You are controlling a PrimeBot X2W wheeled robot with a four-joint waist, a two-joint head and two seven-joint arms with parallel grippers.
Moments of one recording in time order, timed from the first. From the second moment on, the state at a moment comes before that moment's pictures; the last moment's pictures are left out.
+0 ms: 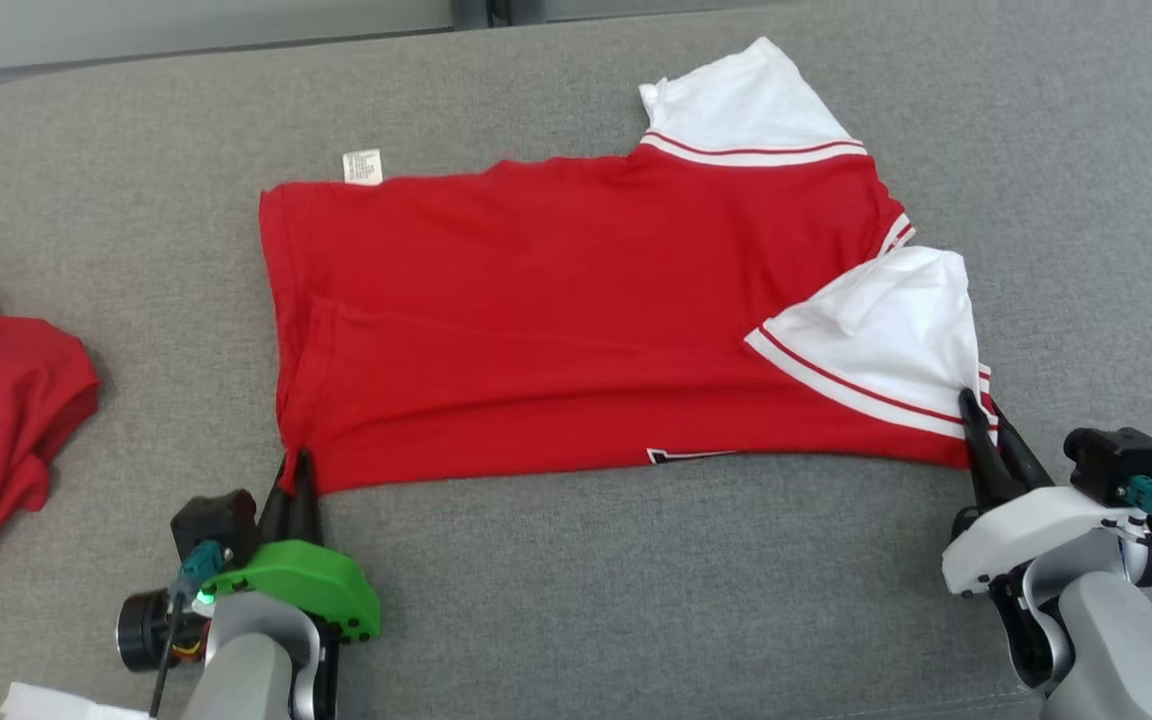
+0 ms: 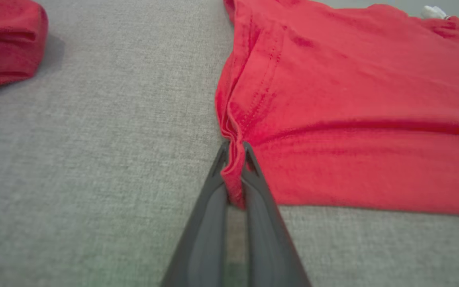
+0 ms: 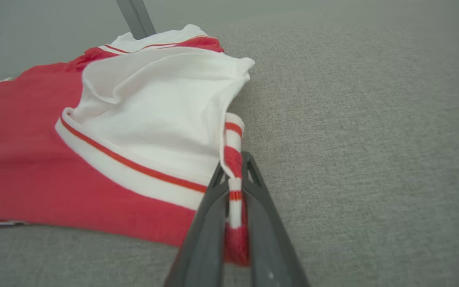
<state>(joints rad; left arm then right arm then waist) -0.33 0.04 -0.11 0.72 -0.29 0.03 -0.27 -0.28 -0.20 0.08 0.53 0.36 0.13 -0.26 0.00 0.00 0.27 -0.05</state>
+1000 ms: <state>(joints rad) -0.14 0.05 -0.11 0.58 -0.30 0.05 -0.26 -0.22 -0.23 0.14 0.55 0.42 0.13 -0.26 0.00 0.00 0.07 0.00</state>
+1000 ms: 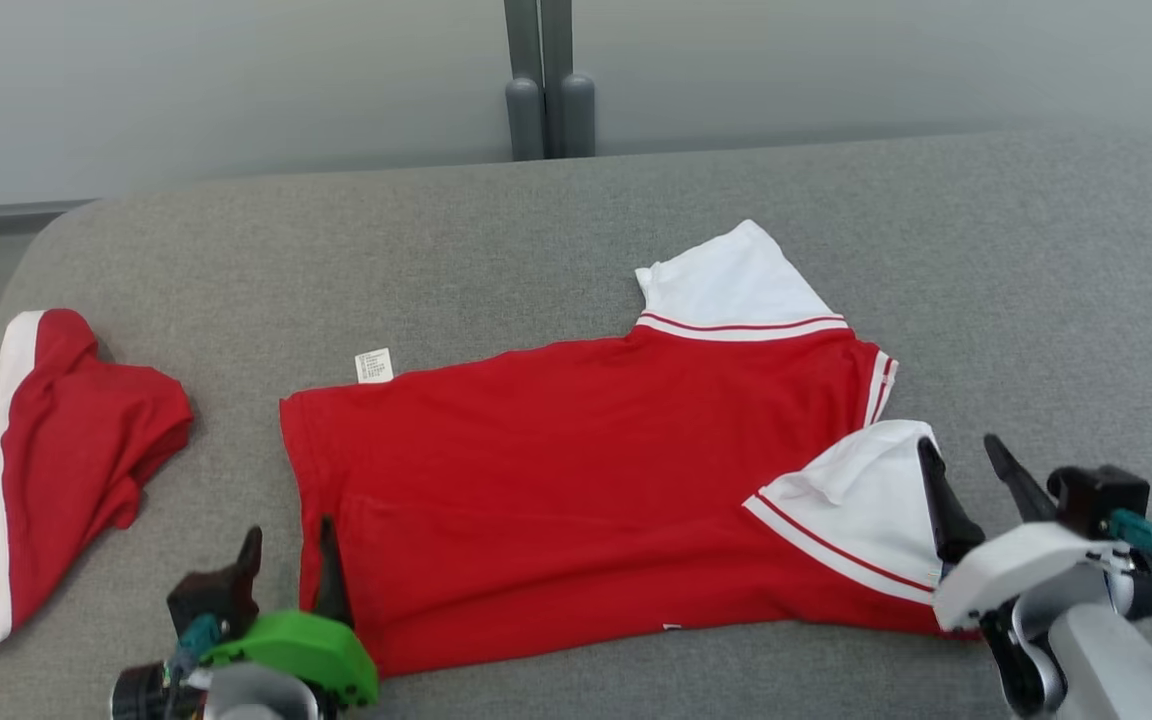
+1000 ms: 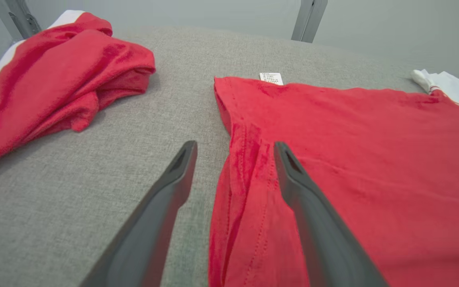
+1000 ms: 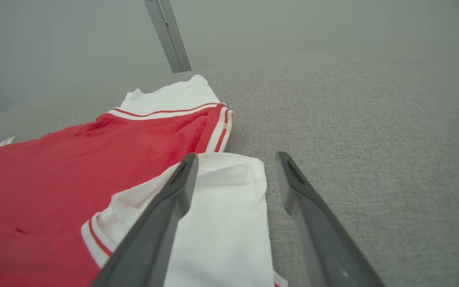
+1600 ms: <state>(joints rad) -0.68 0.06 -0.09 1.02 -0.32 0.08 -0.23 -0.67 -0.26 0.39 0.74 0.42 0.13 -0.25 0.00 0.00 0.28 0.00</state>
